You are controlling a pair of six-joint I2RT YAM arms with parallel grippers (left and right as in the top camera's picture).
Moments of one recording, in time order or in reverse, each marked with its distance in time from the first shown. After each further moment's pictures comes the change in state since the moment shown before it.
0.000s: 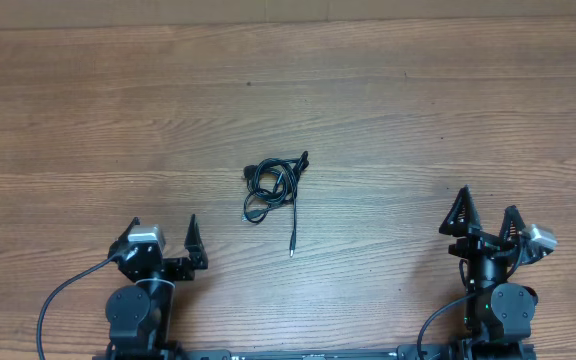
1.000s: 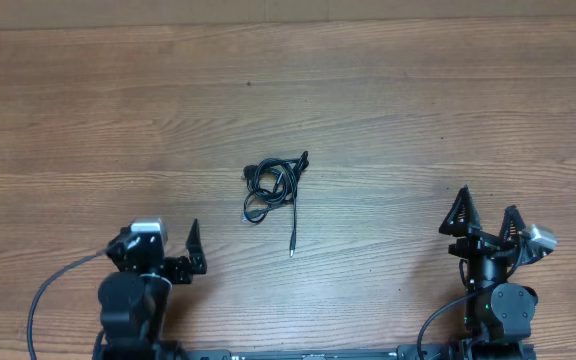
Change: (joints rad) left arm 0.000 0.194 0.175 -0.156 0.028 0.058; right arm 0.000 0.000 0.000 0.000 0.000 0.000
